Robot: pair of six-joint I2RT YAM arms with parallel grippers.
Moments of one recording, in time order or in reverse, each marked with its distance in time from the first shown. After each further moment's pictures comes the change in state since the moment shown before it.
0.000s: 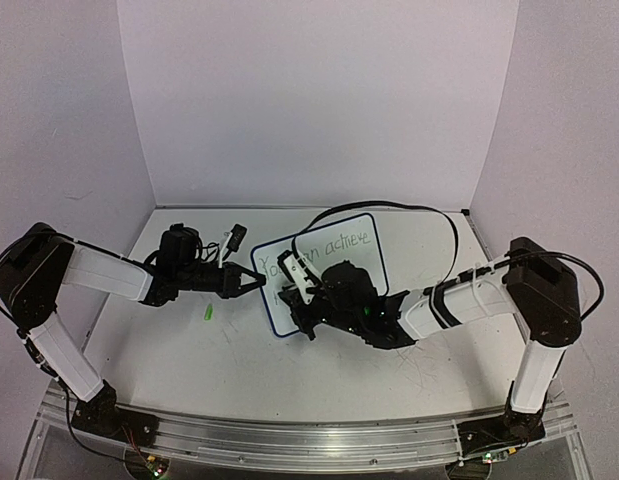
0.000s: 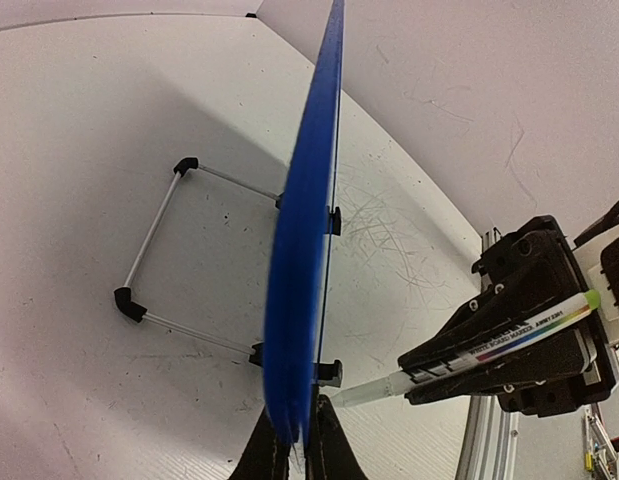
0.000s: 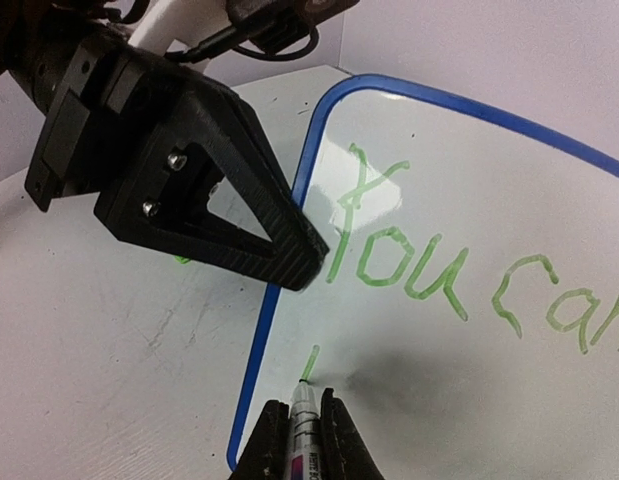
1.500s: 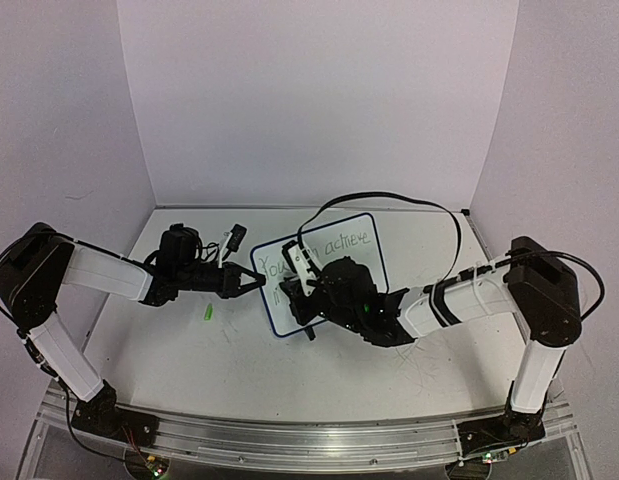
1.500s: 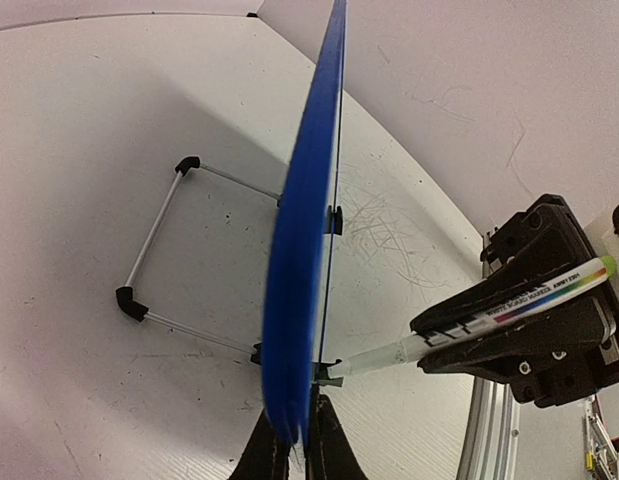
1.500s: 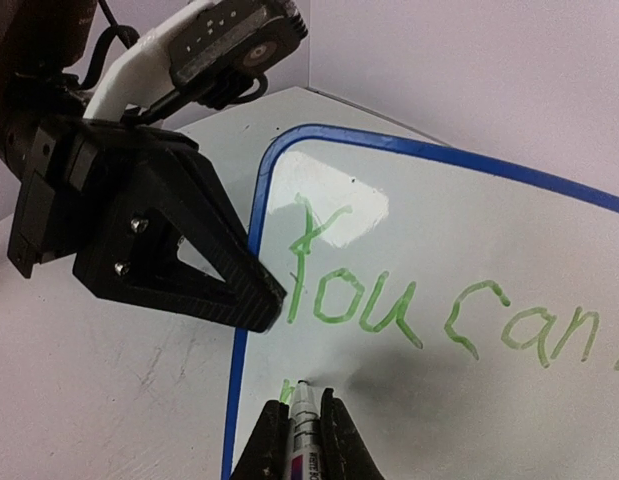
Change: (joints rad) left arm 0.000 0.000 0.000 -0.004 0.000 0.003; right arm -0.002 0.000 0.021 0.021 0.065 0.062
